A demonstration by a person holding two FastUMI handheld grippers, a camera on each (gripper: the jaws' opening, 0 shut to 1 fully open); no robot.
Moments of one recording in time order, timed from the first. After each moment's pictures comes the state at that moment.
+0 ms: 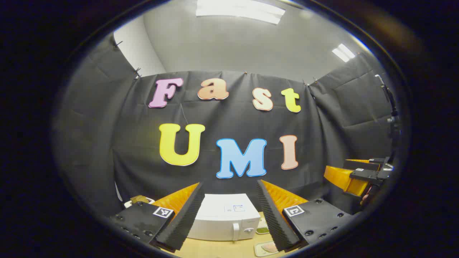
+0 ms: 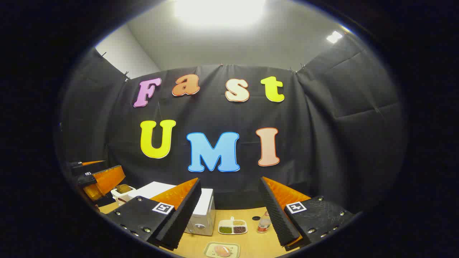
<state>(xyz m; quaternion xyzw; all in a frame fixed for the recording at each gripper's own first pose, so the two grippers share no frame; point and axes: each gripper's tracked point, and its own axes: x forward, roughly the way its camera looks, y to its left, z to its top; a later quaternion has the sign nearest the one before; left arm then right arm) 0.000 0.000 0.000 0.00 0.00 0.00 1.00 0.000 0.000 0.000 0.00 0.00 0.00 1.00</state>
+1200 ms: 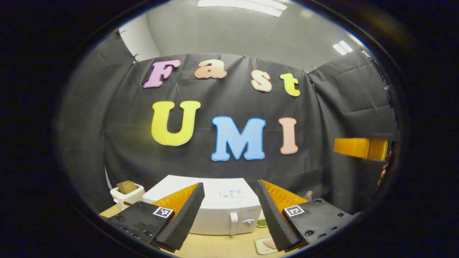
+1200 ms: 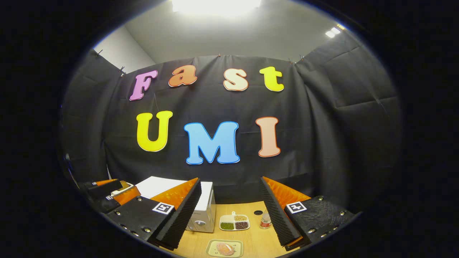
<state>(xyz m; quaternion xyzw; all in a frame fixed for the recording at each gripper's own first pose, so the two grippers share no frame) 0.048 -0.006 -0.131 -0.01 0.06 -0.02 1.00 0.021 -0.009 -0.033 0.00 0.03 -0.01 1.00</state>
